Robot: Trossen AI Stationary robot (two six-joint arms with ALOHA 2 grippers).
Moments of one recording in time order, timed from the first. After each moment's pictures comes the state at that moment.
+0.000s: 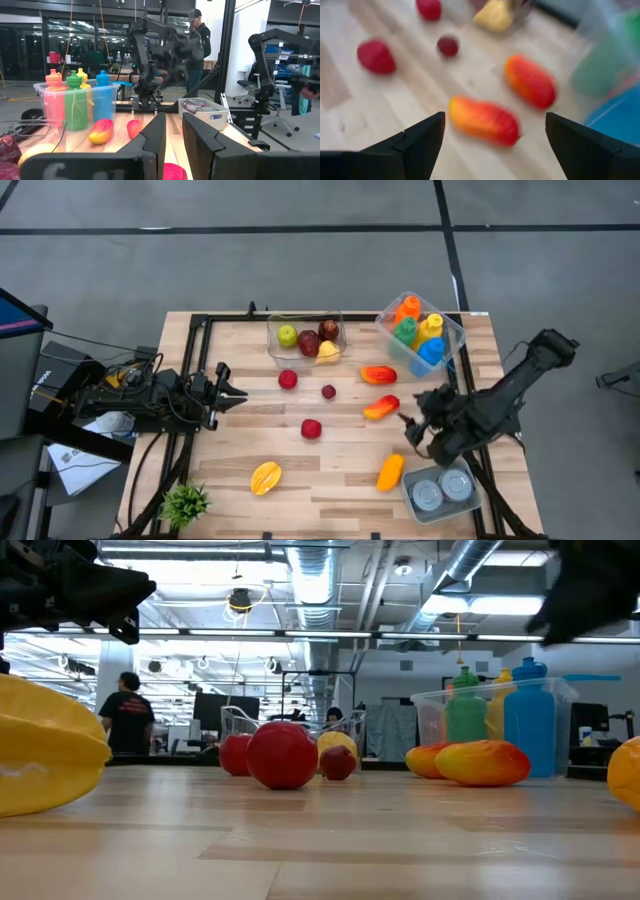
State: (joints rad) left arm 0.01 0.00 0.01 0.16 0.08 -0.06; right arm 0.73 1.15 0.82 -1.07 0.89 1.35
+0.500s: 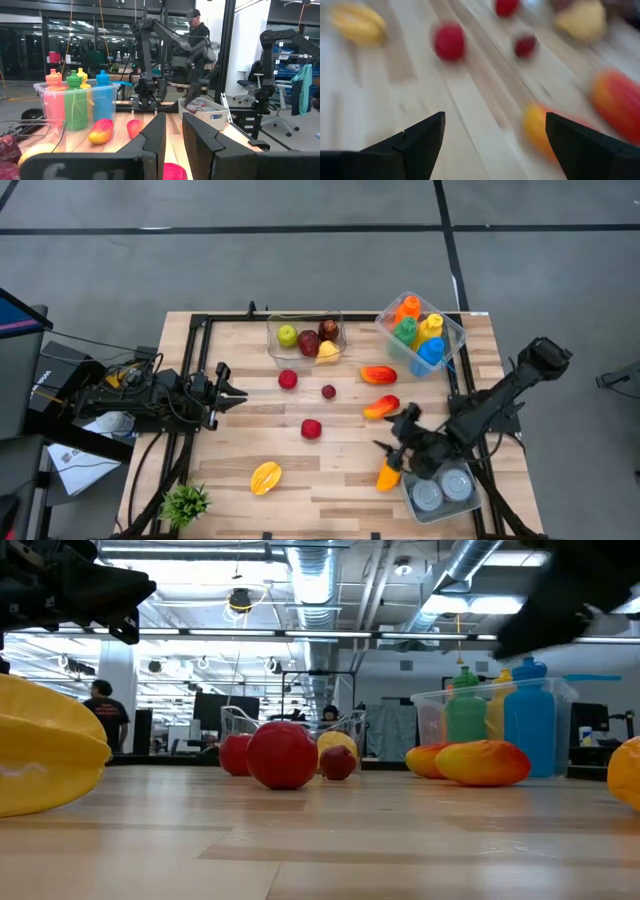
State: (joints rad) left arm 0.01 0.00 0.01 0.16 0.08 -0.06; right arm 0.69 1.33 0.74 -0.39 0.84 0.86
